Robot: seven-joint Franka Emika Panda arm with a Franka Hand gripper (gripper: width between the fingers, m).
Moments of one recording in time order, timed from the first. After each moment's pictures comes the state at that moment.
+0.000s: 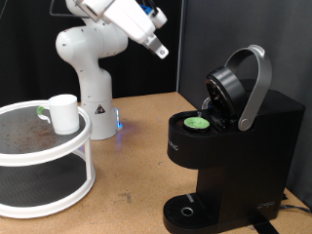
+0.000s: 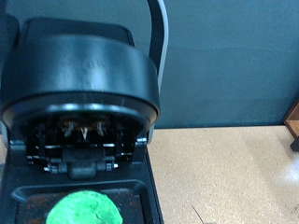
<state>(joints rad) 0.41 -0.38 -0.53 -2.30 0.71 2.14 -1.08</state>
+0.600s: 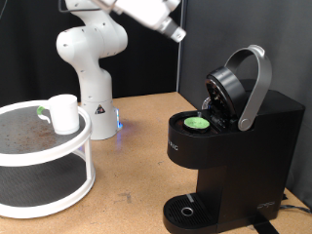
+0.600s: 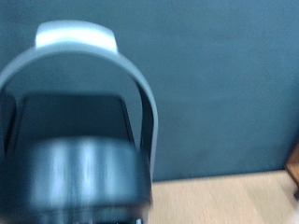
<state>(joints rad) 0.46 -0.37 -0.53 -2.25 0.85 2.10 -1.07</state>
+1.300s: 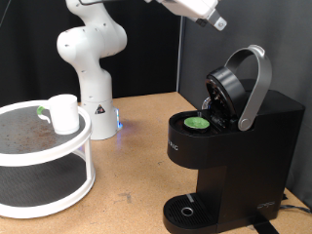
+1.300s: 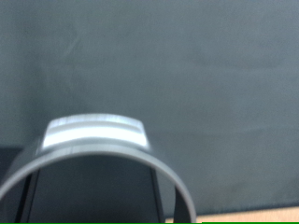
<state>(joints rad) 0.50 -0.32 -0.45 -2.19 0.87 2.08 -0.98</state>
